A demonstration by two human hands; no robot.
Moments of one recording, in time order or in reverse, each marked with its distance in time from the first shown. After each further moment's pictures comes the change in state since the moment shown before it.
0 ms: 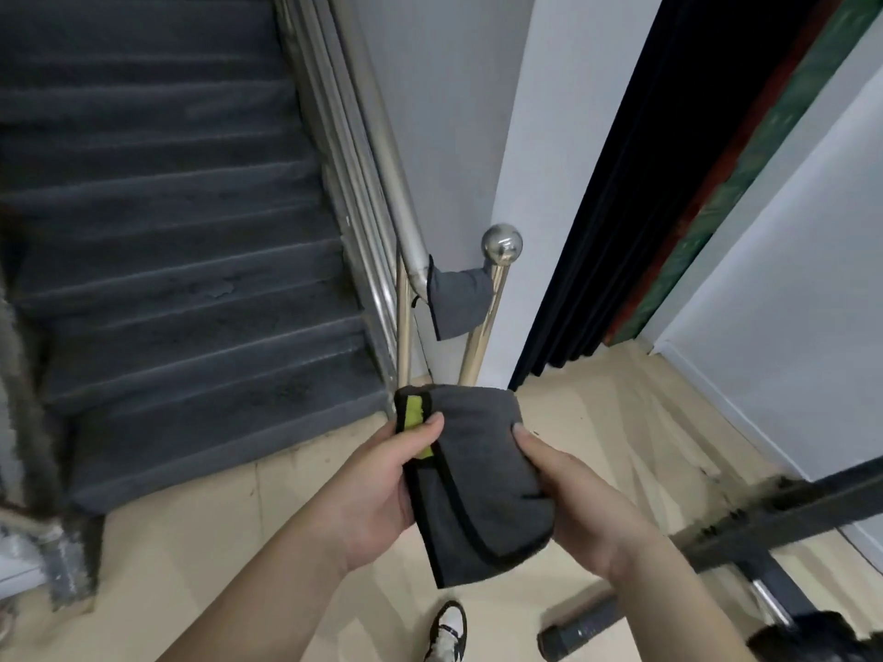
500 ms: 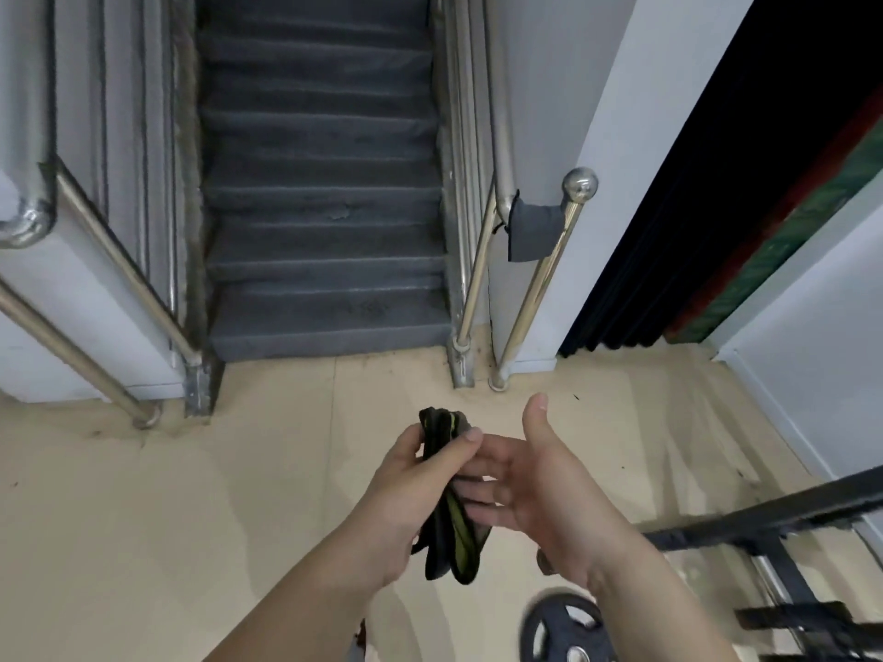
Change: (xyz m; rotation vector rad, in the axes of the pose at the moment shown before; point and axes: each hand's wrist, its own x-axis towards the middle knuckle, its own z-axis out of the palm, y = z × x) left_hand -0.235 -0.235 0.034 0.084 0.369 0.170; right_hand -0.231 0.155 0.065 -0.167 -0.206 0.083
